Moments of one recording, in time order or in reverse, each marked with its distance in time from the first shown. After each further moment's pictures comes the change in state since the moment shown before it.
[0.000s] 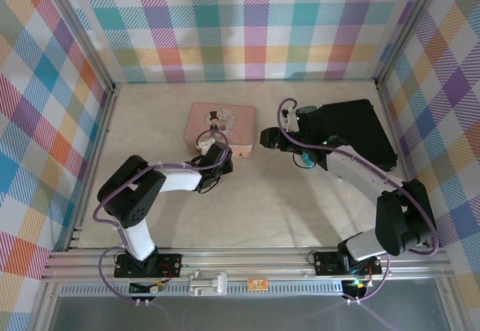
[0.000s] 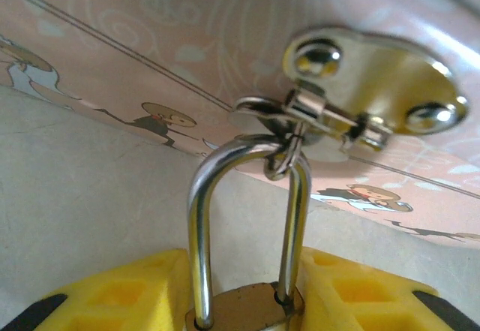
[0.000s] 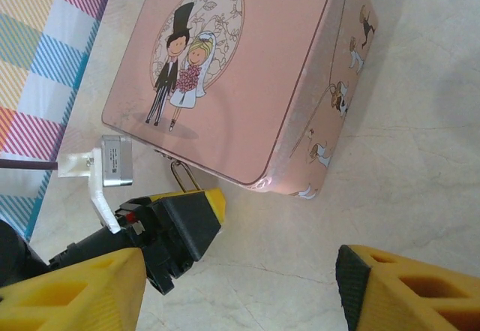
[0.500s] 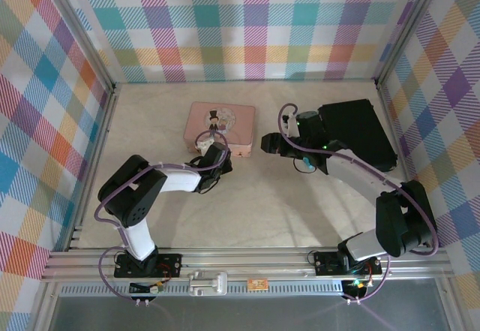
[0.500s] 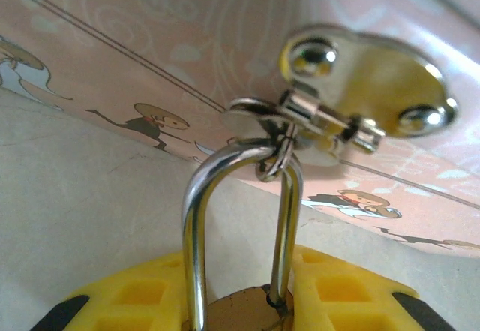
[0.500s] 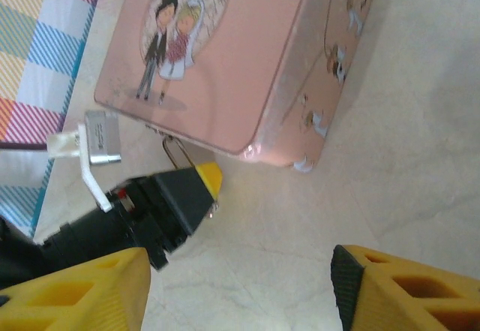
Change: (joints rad) left arm 0.002 0.000 -0.022 0.067 0.022 -0.013; right arm 0.005 -0.013 -0.082 0.035 -0.037 0.032
